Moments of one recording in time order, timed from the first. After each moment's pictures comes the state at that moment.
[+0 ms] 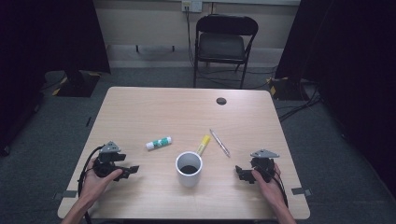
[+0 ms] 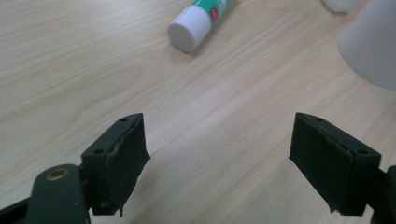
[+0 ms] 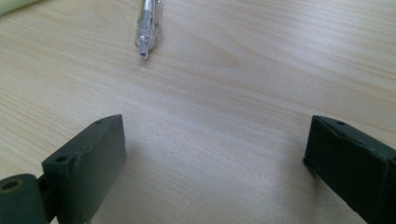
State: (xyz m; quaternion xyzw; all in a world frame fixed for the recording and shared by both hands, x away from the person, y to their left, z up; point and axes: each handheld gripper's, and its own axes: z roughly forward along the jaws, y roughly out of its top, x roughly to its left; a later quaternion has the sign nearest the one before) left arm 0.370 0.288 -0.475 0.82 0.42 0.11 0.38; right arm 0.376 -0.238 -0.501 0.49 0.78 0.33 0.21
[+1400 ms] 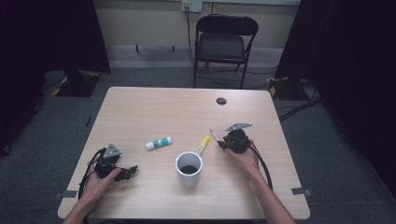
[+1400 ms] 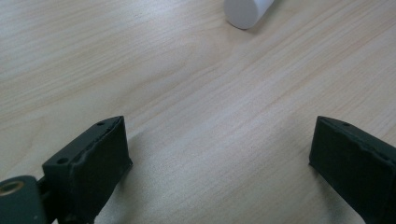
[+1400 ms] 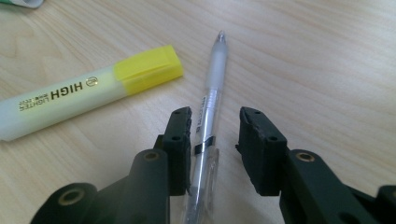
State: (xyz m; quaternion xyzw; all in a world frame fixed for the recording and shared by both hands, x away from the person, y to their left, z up) left arm 0.377 0.291 -0.503 0.81 0.43 0.18 0.35; right arm 0.473 -0.173 -0.484 0.41 0.83 0.35 0.16
